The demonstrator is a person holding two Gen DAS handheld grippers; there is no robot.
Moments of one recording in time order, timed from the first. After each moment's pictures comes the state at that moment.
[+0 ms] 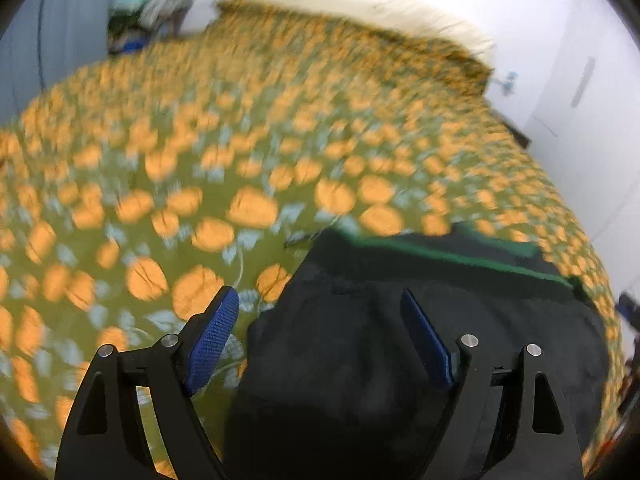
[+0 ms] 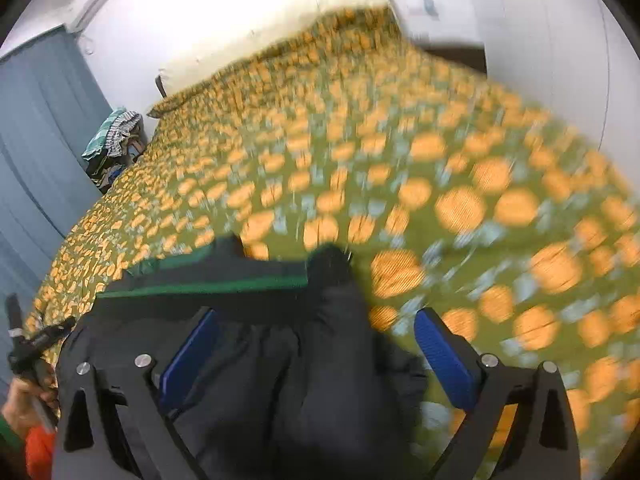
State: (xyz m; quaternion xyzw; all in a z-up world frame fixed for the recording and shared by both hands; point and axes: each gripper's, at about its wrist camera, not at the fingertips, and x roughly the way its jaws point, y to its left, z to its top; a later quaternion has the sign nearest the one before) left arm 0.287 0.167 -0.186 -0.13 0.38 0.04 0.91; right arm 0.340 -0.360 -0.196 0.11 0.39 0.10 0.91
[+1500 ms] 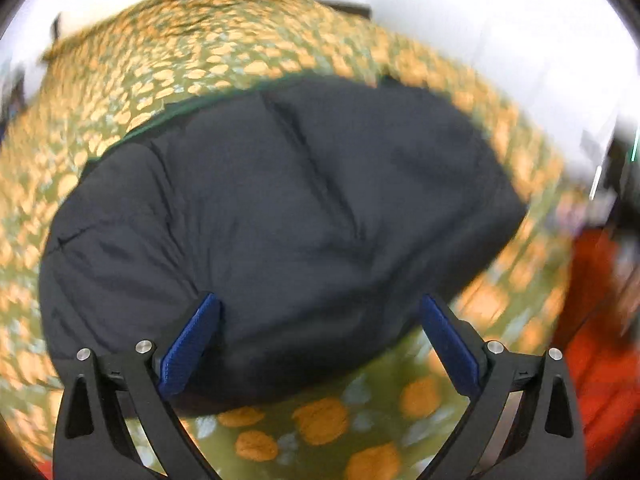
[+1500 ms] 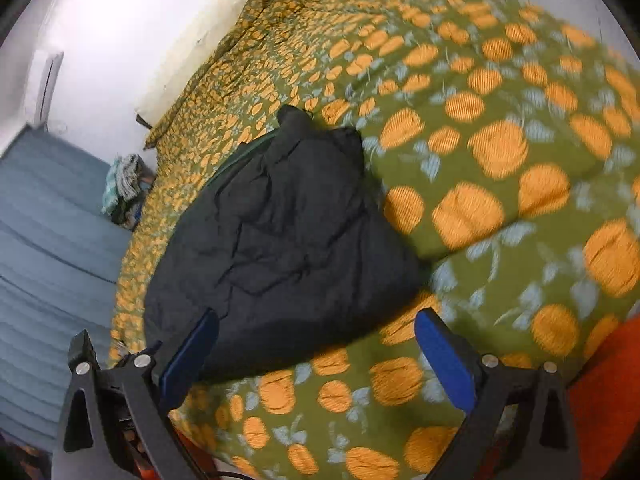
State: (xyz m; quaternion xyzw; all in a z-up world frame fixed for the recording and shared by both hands) left arm 0.179 -0.025 -0.179 0.01 0.48 -0.19 0.86; right arm 0.149 -0.416 -0.234 0.33 0.46 0.11 0.81
